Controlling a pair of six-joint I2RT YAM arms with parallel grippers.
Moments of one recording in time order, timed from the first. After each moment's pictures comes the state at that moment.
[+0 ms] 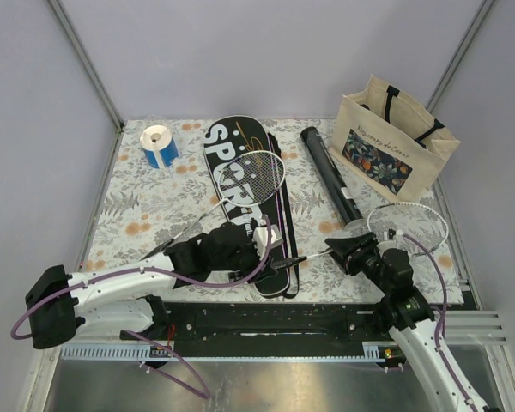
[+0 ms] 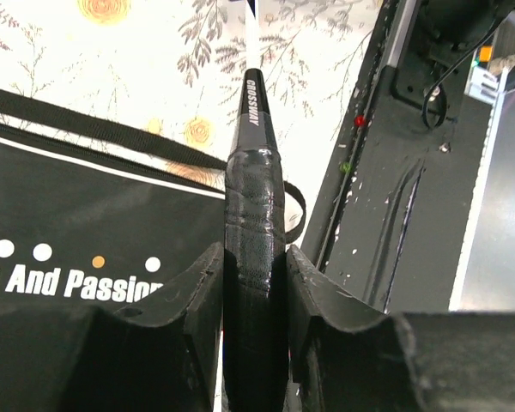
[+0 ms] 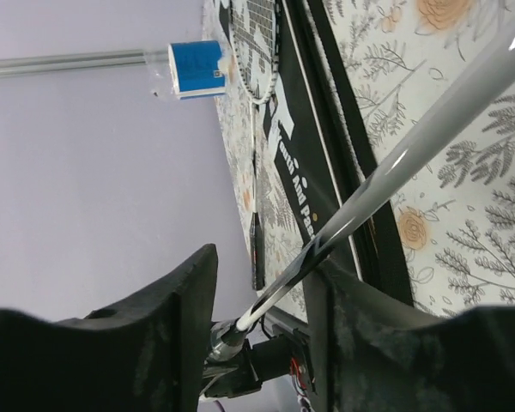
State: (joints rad) left arm -1.08 1.10 0.66 -0.11 0.23 -0.08; right arm 0.33 0.14 0.10 -0.26 -0.22 1.44
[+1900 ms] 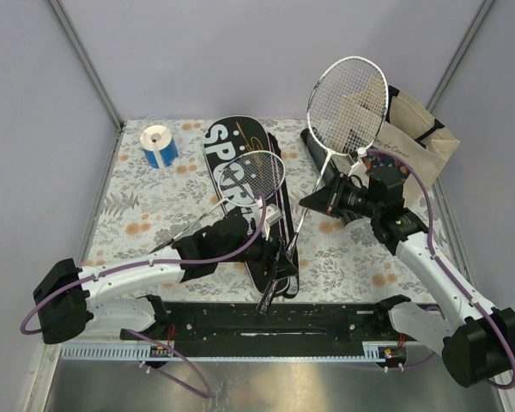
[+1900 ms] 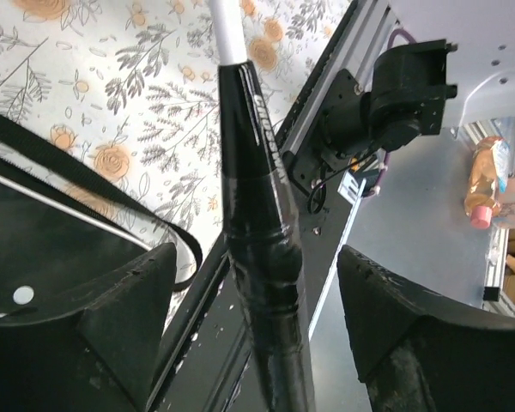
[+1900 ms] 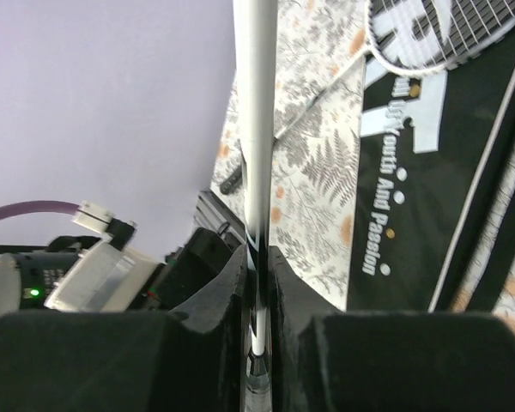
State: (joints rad) left arm -1.05 1.16 0.72 0.00 0.30 -0.56; right arm 0.33 1.03 0.80 -0.12 -0.65 0.86
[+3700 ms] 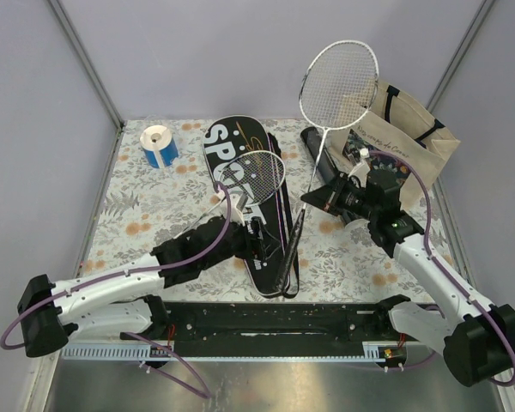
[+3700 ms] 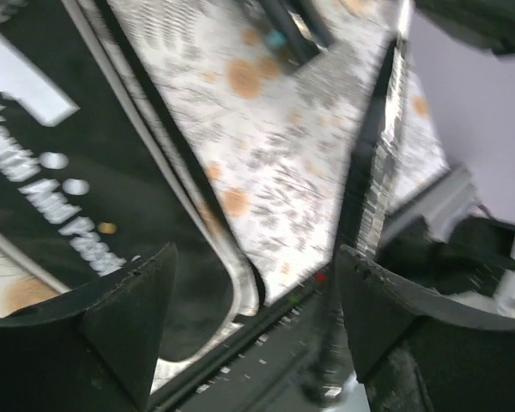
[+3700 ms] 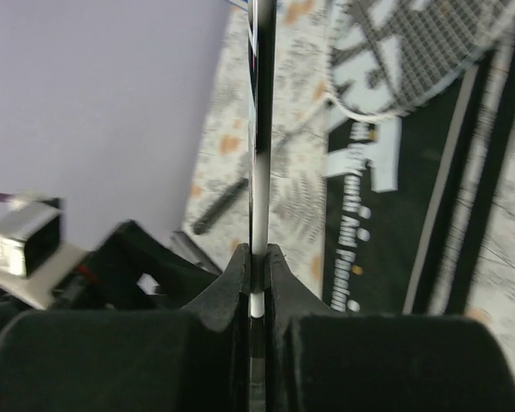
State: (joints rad) left arm -1.06 0.99 0.68 -0.09 -0.13 -0.79; right arm 0.36 1.03 0.73 0.08 -0.52 0.91
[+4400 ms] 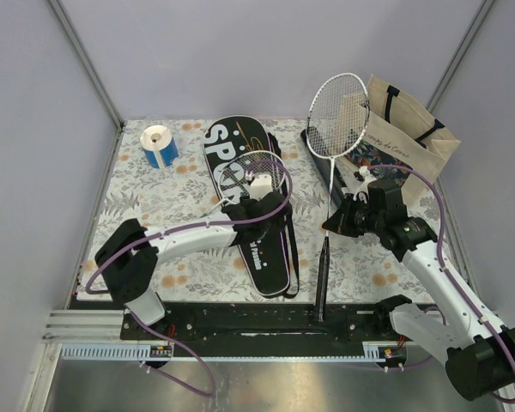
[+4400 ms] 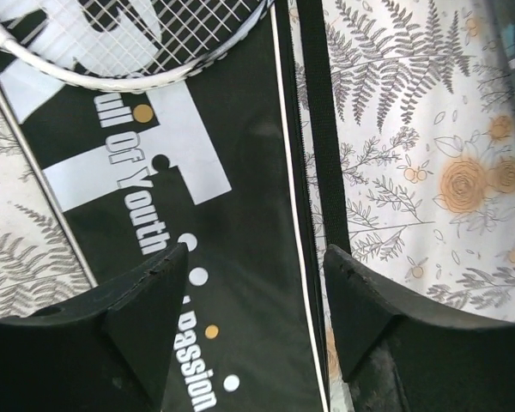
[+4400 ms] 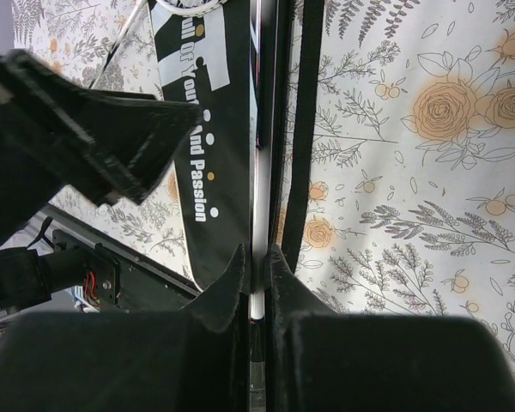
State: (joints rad) left arm -0.98 1.60 1.12 -0.42 -0.54 -0.85; right arm 0.33 0.95 0.81 -0.56 -0.33 0.55
